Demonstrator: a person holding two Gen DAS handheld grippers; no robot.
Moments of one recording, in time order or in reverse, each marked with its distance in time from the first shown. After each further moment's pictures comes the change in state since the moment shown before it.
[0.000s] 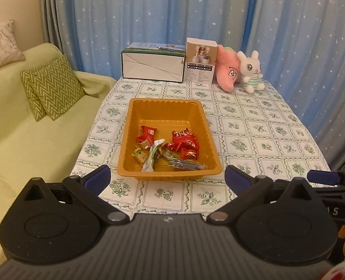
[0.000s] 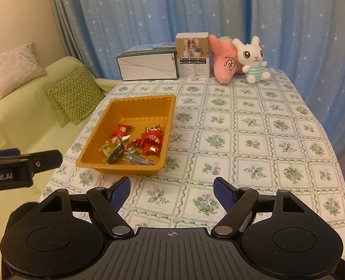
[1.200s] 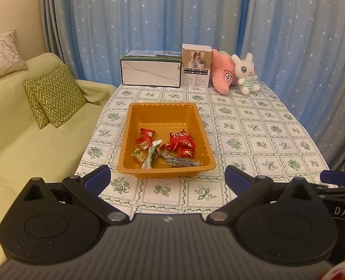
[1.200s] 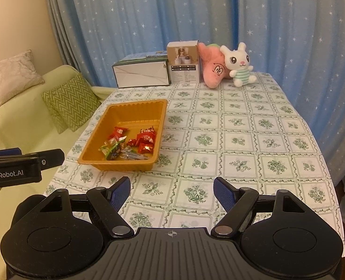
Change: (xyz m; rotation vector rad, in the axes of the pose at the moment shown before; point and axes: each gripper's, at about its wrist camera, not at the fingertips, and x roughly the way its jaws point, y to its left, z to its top) left arm -0.028 -0.015 -0.013 0.031 -0.035 0.009; right arm -0.045 -0.008 -0.018 0.023 -0.041 -0.024
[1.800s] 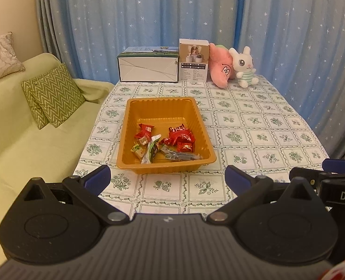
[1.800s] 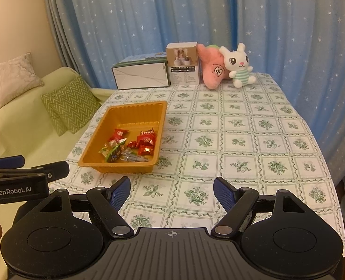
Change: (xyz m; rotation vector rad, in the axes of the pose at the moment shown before) left arm 0.006 -0.003 -0.008 0.025 0.019 -0.001; right arm 0.001 -0.001 0.001 0.008 -0.003 0.000
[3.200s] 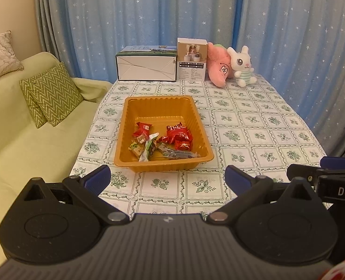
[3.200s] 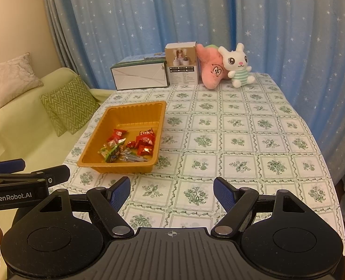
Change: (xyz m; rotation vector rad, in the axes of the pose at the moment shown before) left arm 0.000 -0.002 -0.003 -0.002 0.001 -0.007; right arm 0.001 0.002 -0.001 0.004 -0.002 -0.005
